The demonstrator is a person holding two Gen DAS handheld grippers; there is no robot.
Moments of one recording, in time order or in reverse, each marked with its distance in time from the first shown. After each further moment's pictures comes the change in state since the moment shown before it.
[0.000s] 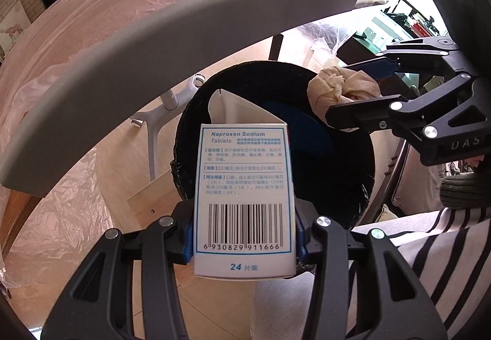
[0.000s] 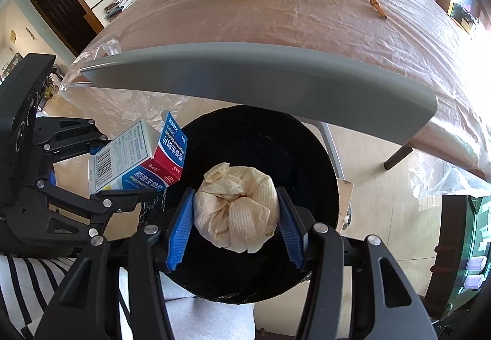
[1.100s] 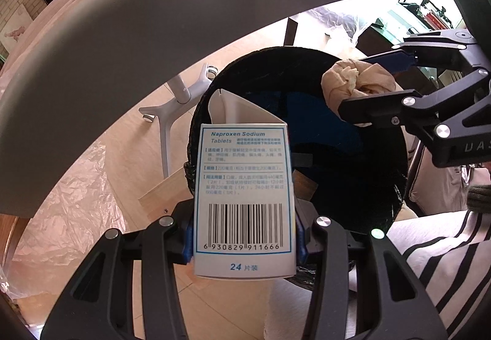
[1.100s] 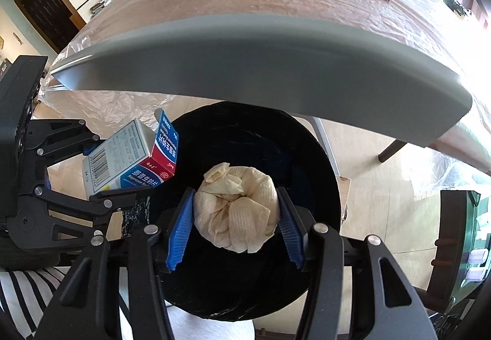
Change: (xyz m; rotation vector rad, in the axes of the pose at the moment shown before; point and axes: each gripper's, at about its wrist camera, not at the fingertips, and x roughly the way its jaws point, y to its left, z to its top) left arm 0.026 0.011 0.006 0.018 0.043 0.072; right arm 0.025 -0.005 0.004 0.040 0.025 -0.047
